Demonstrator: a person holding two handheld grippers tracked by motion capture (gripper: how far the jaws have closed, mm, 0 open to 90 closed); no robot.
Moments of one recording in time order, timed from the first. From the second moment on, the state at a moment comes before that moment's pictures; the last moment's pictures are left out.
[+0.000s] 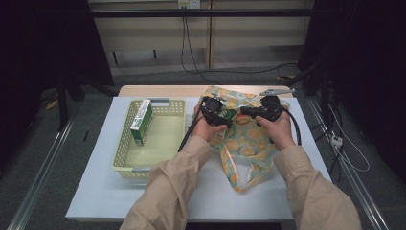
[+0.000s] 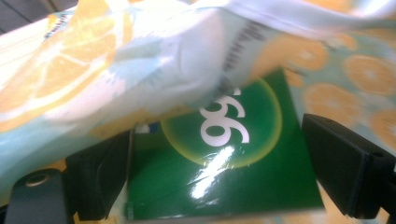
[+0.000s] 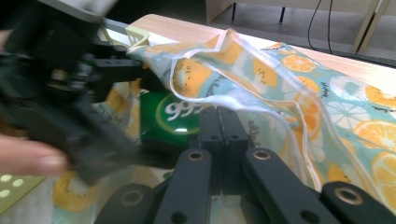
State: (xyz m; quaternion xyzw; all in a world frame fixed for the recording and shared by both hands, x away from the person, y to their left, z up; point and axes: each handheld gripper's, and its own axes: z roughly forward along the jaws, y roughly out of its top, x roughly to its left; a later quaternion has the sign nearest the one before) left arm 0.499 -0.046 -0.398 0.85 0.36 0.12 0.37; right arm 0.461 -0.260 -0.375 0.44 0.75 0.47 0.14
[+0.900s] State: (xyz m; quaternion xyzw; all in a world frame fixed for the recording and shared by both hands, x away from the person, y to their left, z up) left arm 0.488 -0.048 -0.414 0.84 0.37 0.11 0.39; right arm 0.457 -0.261 -0.362 0.44 0.74 0.48 0.15
